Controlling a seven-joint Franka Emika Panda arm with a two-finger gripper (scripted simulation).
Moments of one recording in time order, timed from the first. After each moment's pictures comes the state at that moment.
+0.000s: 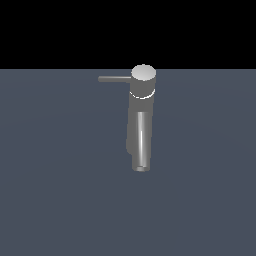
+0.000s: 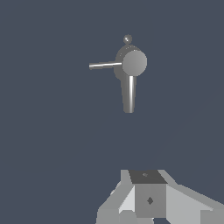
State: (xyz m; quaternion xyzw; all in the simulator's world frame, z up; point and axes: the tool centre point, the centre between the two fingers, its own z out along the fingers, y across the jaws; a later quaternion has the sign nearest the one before) arm -0.247 0.008 0.462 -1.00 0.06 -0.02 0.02
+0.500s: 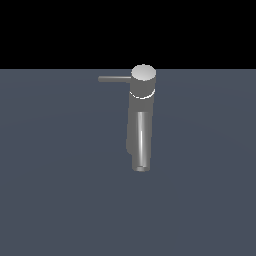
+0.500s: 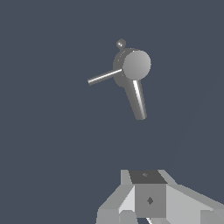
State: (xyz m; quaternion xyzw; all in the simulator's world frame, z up) arm -0.226 0.028 0.424 -0.98 0.19 -0.05 0.06
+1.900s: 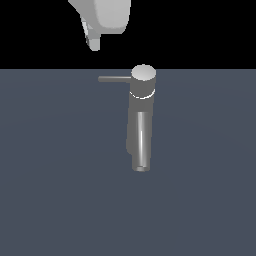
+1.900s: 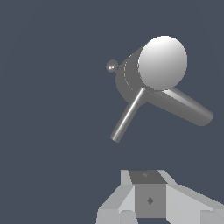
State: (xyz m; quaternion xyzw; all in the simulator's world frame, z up) arm -0.127 0.063 0.335 -0.83 0.51 -0.15 0.15
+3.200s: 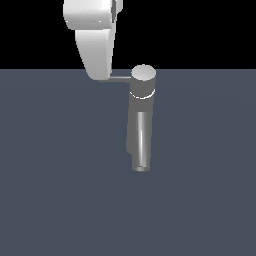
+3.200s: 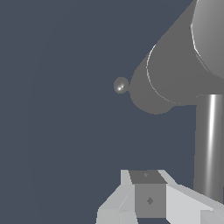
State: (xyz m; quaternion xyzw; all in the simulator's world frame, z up) arm -0.045 0.050 0.293 -0.67 0.68 -0.21 0.20
